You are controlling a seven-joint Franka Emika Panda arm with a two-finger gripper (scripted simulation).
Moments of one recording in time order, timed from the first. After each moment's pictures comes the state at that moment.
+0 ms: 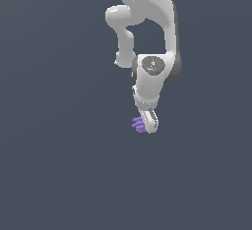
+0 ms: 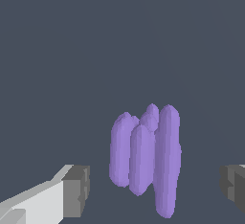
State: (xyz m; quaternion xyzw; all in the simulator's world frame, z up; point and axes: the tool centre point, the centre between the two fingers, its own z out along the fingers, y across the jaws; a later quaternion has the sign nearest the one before) arm -0.015 0.078 0.106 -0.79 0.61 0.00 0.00
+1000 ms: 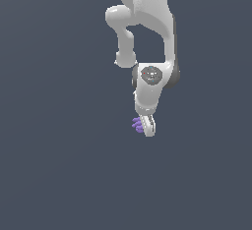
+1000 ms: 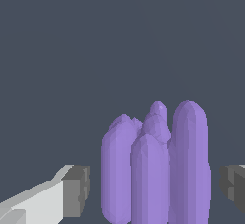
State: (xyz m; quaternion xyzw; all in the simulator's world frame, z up) arm -0.017 0.080 0.069 -0.77 0.63 0.00 0.00
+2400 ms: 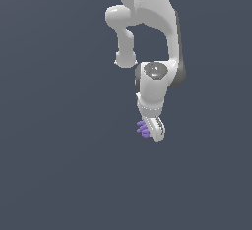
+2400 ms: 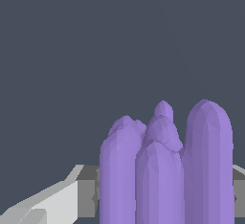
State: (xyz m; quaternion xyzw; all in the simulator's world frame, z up) arm 0.025 0.098 0.097 -0.80 0.60 -0.03 0.05
